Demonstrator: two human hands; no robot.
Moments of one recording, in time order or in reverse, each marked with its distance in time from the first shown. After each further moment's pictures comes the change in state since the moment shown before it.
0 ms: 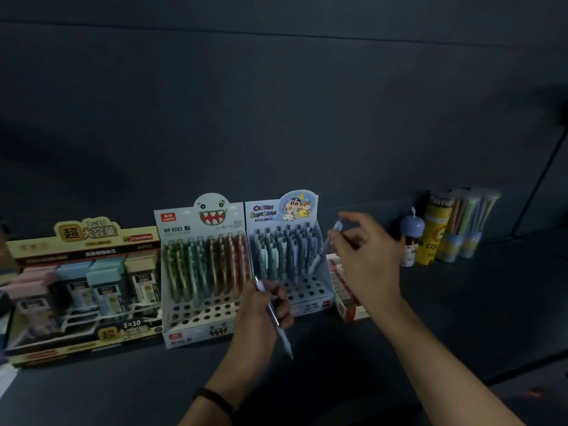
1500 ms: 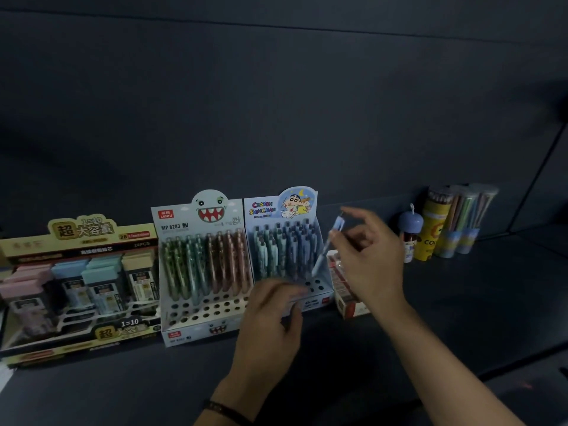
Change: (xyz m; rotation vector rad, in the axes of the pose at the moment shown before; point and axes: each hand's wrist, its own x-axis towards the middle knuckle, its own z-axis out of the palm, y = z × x) left_hand -0.010 -0.019 -0.013 1.167 -0.064 0.870; right_hand -0.006 -0.002 -0.001 0.087 0.012 0.034
